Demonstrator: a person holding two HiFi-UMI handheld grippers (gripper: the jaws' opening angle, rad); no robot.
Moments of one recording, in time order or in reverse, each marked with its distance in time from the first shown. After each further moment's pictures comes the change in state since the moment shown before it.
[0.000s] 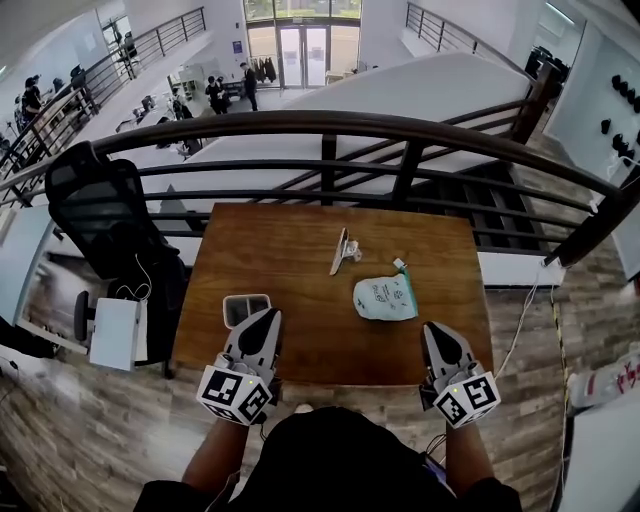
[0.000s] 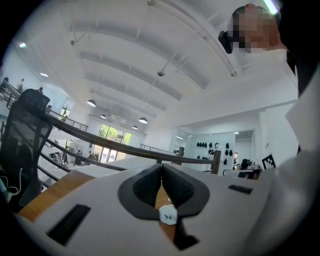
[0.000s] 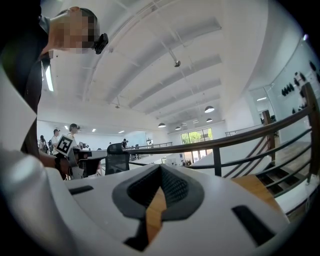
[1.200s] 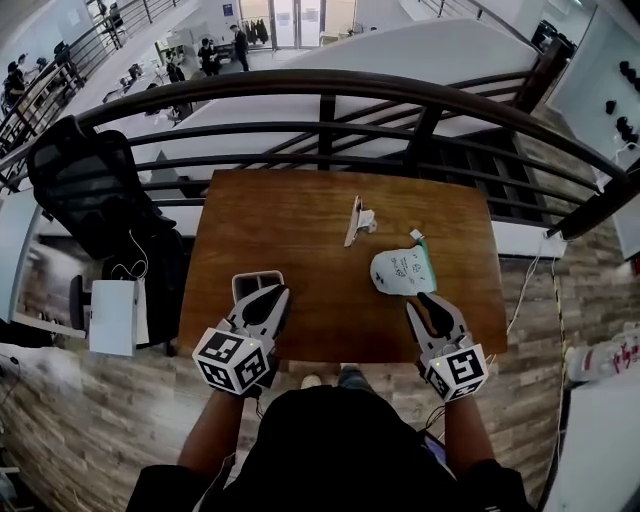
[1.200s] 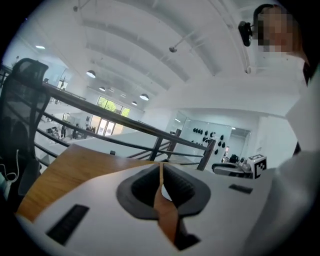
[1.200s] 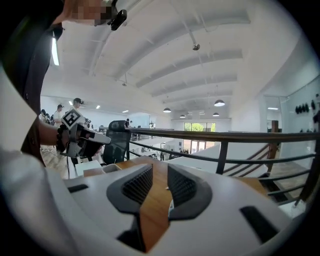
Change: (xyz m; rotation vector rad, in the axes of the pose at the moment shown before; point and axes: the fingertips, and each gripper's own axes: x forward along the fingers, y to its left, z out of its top) left arm 0.015 0.060 -0.054 -0.121 0.272 -0.074; right arm 0.069 0.032 -0.056 -0.171 0.192 -0.003
